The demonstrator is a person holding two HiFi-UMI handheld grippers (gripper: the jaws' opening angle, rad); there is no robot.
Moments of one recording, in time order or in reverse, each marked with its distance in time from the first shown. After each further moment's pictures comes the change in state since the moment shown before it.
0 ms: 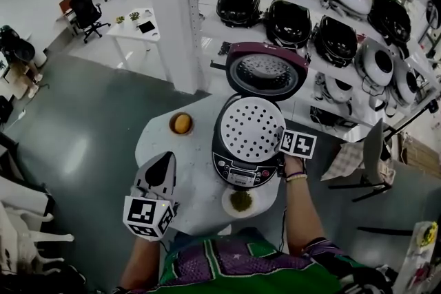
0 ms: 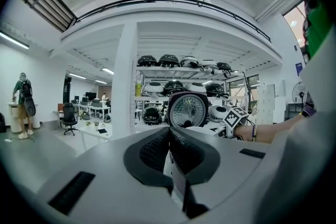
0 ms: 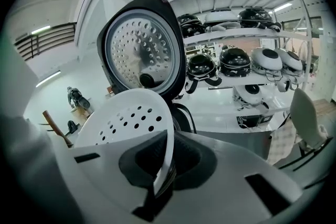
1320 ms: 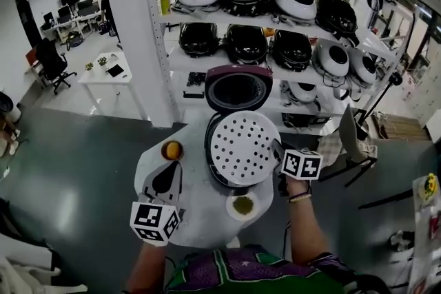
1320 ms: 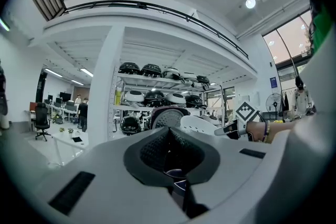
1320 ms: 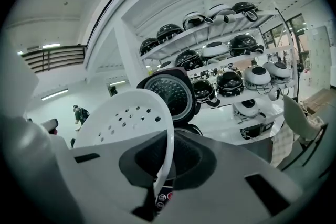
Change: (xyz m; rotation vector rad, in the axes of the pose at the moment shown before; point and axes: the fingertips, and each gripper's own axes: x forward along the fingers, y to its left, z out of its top) left arm -0.035 -0.003 0.050 0.013 -0.090 -0.268; right arm -0.175 0.073 0.007 0.076 -0.250 0.056
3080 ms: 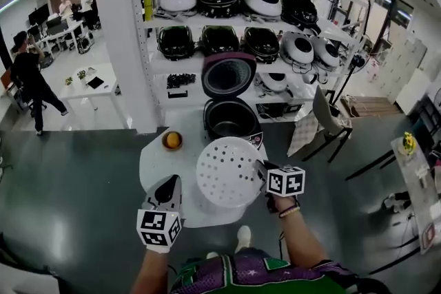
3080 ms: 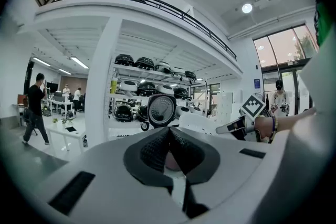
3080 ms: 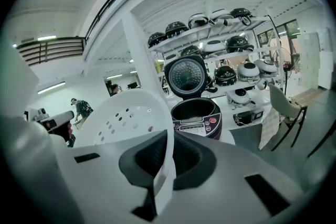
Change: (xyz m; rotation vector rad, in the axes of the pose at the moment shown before) left arm -0.171 0.035 -0.060 -0.012 0.111 -0.155; right arm -0.119 0.163 -0.163 0.001 0.054 -0.079
